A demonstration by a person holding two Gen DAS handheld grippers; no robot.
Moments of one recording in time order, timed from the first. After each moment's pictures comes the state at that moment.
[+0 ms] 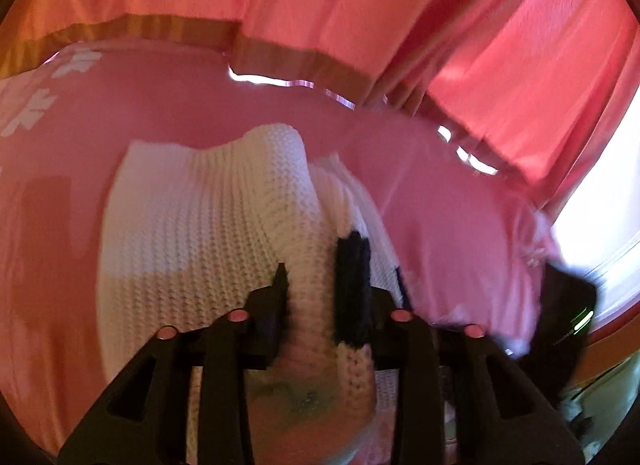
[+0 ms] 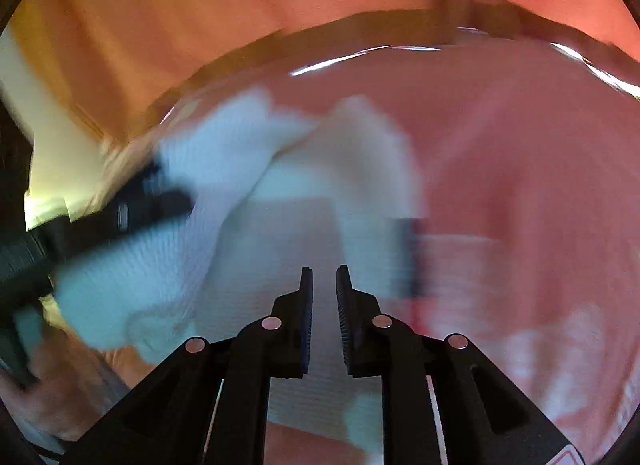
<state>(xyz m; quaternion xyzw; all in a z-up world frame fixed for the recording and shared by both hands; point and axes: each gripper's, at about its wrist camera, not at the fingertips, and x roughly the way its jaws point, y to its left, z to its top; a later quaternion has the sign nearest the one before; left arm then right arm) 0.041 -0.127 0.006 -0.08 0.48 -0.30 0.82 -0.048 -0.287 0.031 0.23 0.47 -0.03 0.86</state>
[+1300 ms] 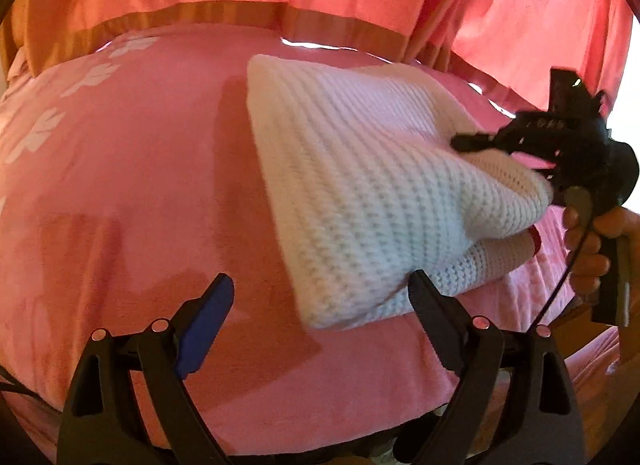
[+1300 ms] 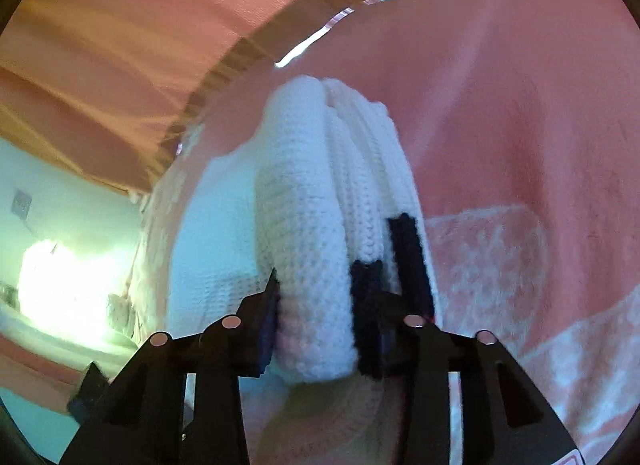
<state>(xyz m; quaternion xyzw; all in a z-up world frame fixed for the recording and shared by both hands) -0.046 -0.048 -0.053 0.00 0.45 -0.26 0.85 -0.022 -0.307 0.010 0.36 0.48 0.04 0.80</state>
